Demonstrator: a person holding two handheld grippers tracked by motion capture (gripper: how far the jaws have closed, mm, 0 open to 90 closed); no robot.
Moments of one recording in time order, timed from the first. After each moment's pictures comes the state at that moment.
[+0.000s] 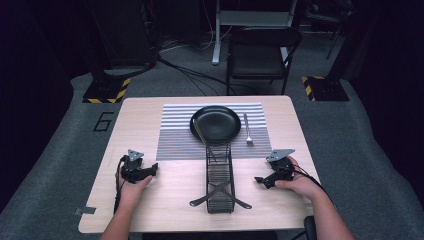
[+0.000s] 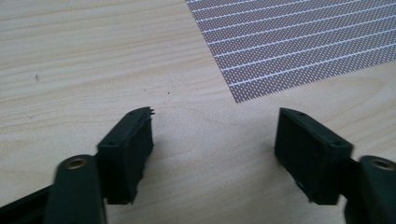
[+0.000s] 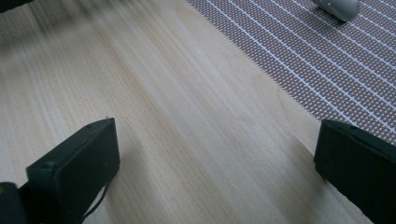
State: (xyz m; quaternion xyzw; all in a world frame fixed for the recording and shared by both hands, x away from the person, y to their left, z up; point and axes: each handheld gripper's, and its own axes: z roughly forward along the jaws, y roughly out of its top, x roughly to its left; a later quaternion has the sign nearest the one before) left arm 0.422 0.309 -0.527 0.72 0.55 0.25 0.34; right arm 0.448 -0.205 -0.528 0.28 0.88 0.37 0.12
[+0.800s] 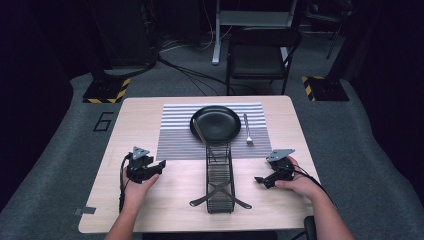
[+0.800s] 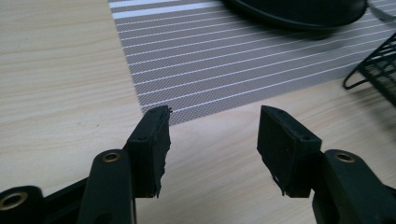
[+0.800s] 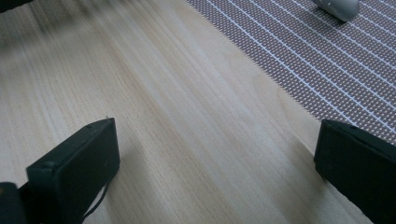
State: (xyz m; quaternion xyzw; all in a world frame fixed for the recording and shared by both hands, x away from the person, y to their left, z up) left arm 0.401 0.274 -0.479 0.72 0.53 0.20 0.39; right arm 0.448 -0.205 -0.528 0.28 0.88 0.37 0.12
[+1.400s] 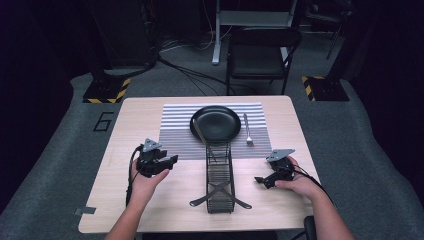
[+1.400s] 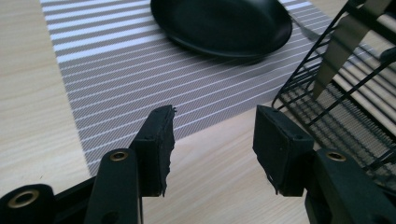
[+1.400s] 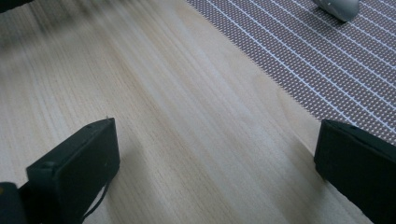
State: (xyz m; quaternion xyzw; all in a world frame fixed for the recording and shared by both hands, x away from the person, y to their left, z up) left arm 0.405 0.237 -0.439 0.75 0.48 0.18 0.41; right arm 0.448 -0.205 -0.528 0.28 0.88 0.37 0.12
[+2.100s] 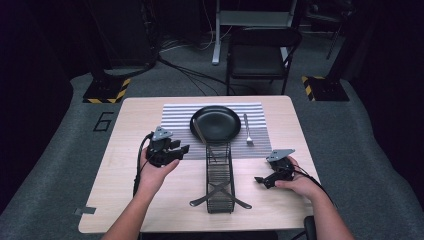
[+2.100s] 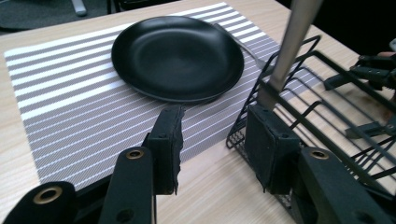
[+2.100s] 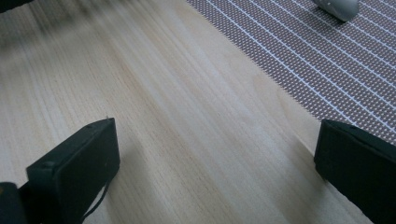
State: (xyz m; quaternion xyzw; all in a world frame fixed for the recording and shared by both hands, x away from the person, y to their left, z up) left arm 0.411 0.202 -0.395 0.76 0.44 0.17 0.44; right arm 0.448 -0.205 -0.528 0.28 0.88 0.37 0.12
